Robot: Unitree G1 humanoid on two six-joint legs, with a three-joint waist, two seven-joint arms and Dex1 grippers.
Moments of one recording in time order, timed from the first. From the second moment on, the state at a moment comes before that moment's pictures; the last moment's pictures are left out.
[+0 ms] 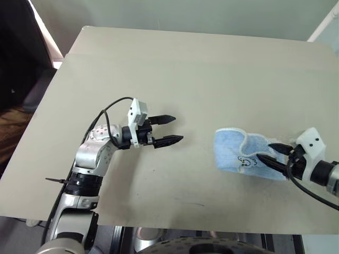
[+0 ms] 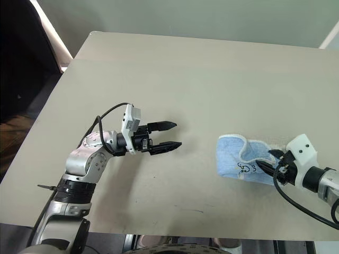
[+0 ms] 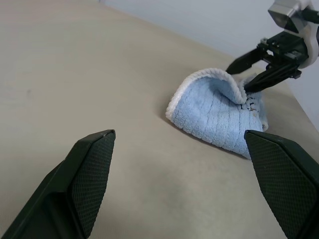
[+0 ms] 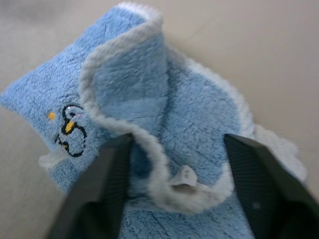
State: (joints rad) left arm -0.41 0.49 -0.05 0.04 -0.52 0.43 -1.13; right arm 0.30 -0.92 -0.41 -0.60 0.61 0.77 0.68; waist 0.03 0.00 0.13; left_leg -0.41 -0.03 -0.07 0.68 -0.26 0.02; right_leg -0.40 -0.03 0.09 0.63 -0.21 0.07
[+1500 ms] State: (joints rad) left arm -0.40 0.48 -0.08 0.13 -0.45 0.33 -1.20; right arm 0.49 -0.63 -0.81 -0.71 1.16 1.03 0.35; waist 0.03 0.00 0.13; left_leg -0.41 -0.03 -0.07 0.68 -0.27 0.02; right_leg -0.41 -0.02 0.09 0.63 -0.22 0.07
